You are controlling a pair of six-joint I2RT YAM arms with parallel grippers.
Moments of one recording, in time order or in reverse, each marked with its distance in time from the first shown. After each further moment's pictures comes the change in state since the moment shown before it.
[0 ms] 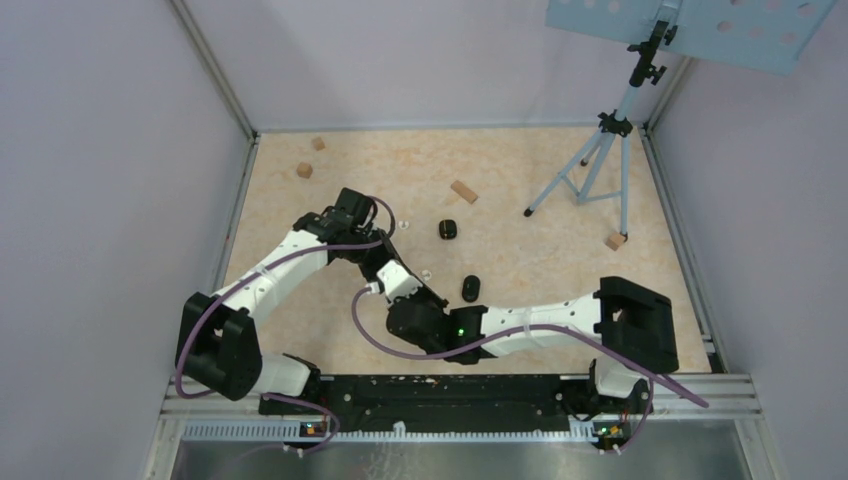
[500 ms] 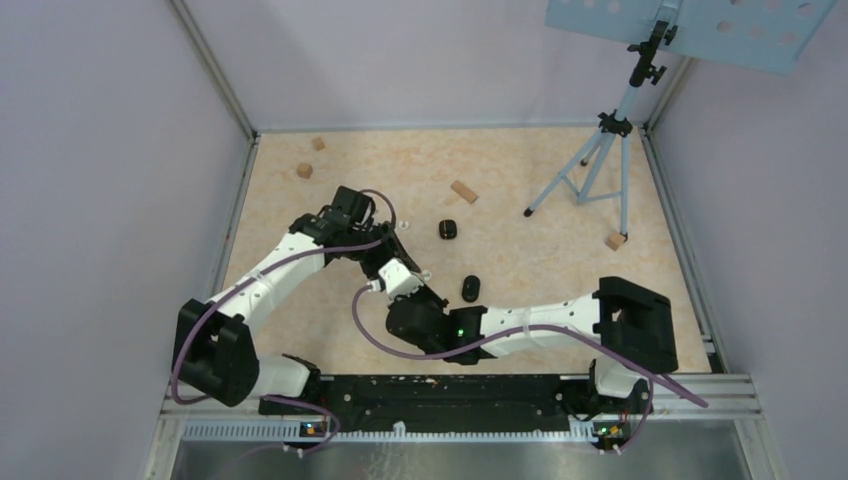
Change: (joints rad) left arm 0.001 -0.026 0.000 0.033 -0.002 0.037; right arm 0.002 0.007 0.001 0.031 0.041 0.007
